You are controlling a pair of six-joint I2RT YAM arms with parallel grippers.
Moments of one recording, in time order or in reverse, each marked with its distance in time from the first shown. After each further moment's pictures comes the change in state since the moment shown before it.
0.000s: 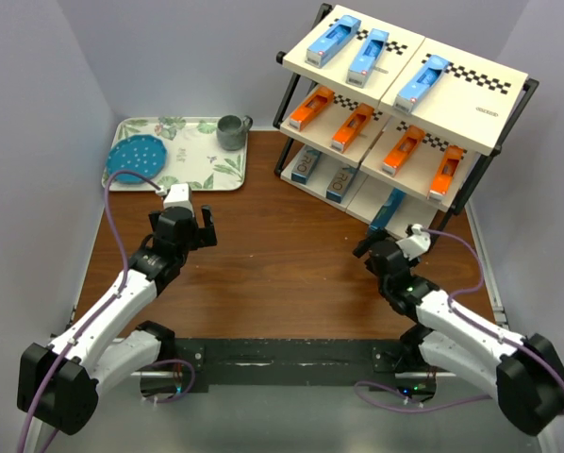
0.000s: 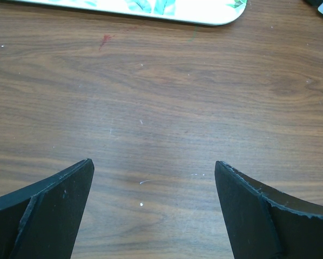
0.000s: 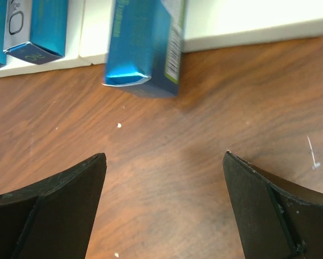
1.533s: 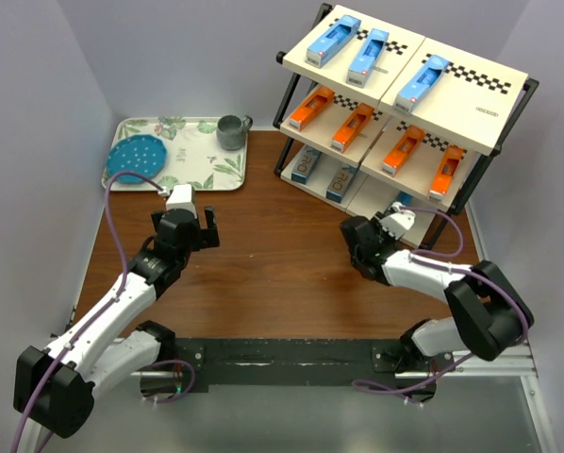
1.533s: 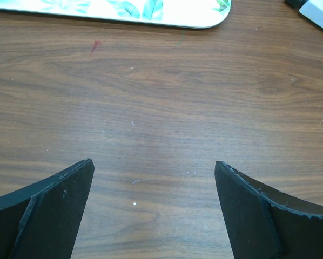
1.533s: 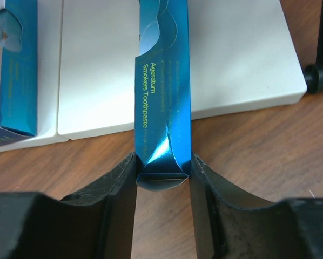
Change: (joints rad) left arm -0.041 -0.027 -0.002 0.002 -0.013 0.000; right arm 0.028 0.505 0.269 0.069 0.366 0.012
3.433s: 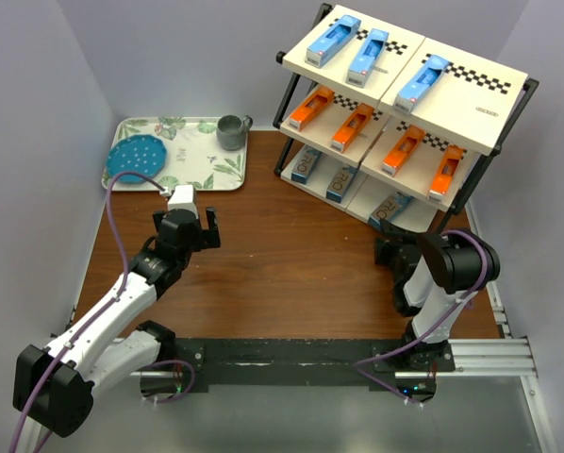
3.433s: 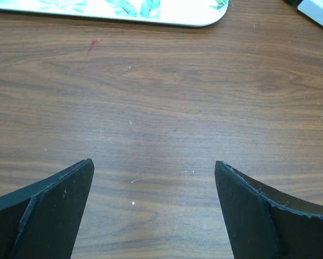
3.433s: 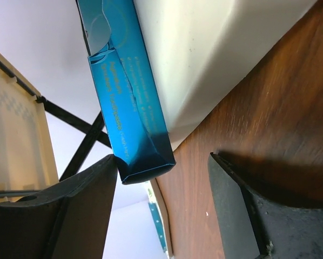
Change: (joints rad) left arm -0.012 0.004 0.000 0.000 -0.004 0.000; right arm -0.475 0.421 -0.490 1.413 -0.780 0.673
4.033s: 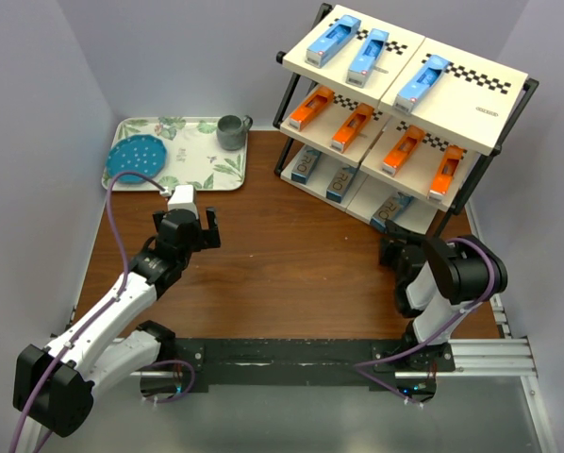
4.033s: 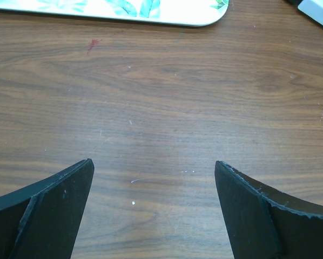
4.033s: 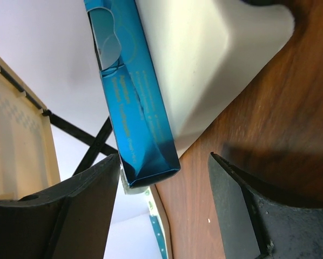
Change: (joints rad) left arm 0.000 0.001 0.000 0.000 0.000 0.000; right arm -0.016 -0.088 -0.016 -0.073 0.045 -0.002
